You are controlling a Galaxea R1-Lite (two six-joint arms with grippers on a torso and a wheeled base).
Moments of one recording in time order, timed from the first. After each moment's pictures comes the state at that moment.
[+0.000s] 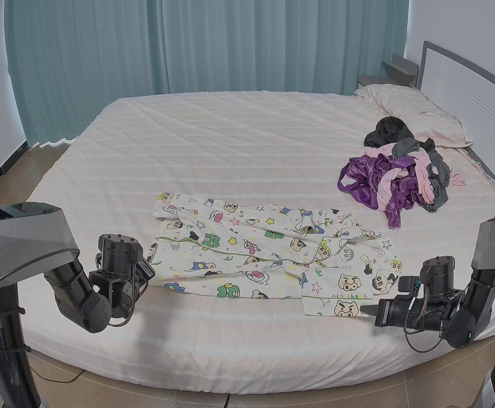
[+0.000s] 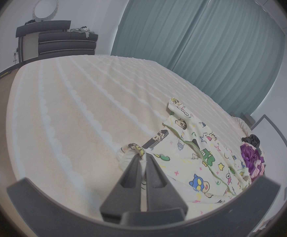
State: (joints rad) left arm -0.27 2.21 -0.65 -0.97 0.44 -0.80; right arm 0.23 2.17 -0.28 -1.24 0.31 0.36
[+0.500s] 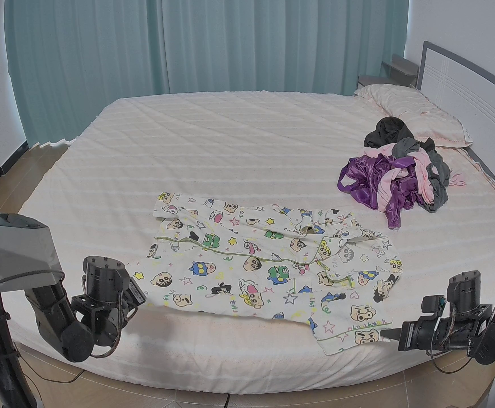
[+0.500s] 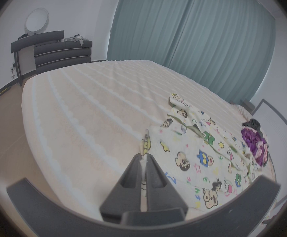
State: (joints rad) left arm -0.32 2.10 -0.37 -1.12 0.48 -0.71; right arm 0.21 1.96 -0.03 -1.19 0.32 0.36
